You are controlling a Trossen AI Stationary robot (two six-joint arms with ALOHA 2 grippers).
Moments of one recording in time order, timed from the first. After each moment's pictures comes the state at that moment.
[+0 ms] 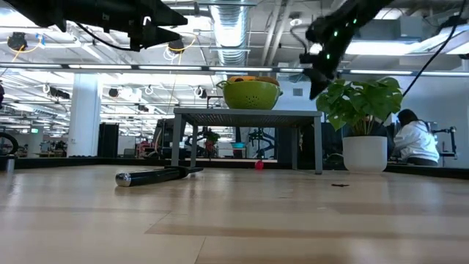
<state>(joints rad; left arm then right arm) 0.14 0.87 0.46 0.50 -0.36 0.00 -0.89 1.58 1.44 -0.73 0.13 -0.33</state>
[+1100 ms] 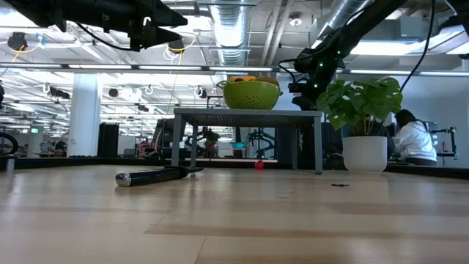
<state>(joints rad) 0.14 0.87 0.46 0.49 -0.36 0.00 -0.93 1.80 1.44 -0.58 0.07 -0.37</state>
